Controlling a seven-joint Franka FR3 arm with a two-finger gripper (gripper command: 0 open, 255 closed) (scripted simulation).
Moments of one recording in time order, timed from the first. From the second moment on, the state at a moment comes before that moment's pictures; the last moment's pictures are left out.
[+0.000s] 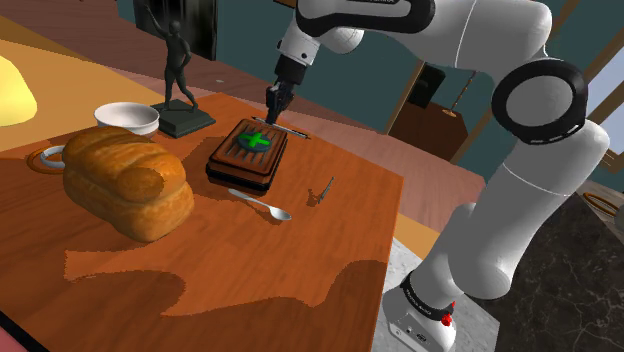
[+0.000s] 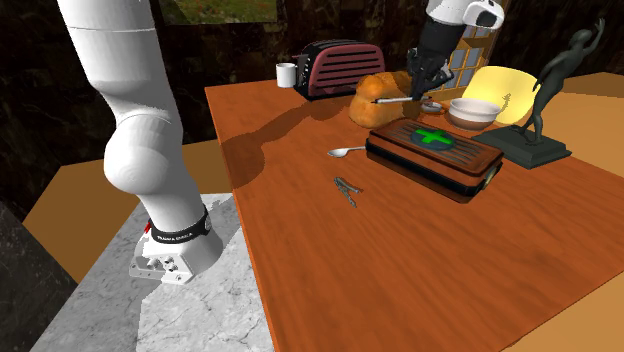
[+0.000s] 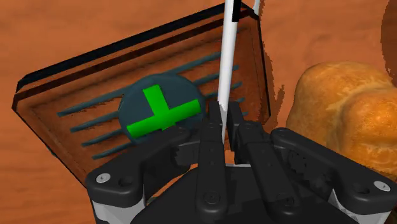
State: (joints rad) arm 0.28 0.08 -0.16 -1.74 0.30 1.80 -0.29
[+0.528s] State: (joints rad) arm 0.22 0.45 -0.17 -1.20 0.35 1.63 -0.30
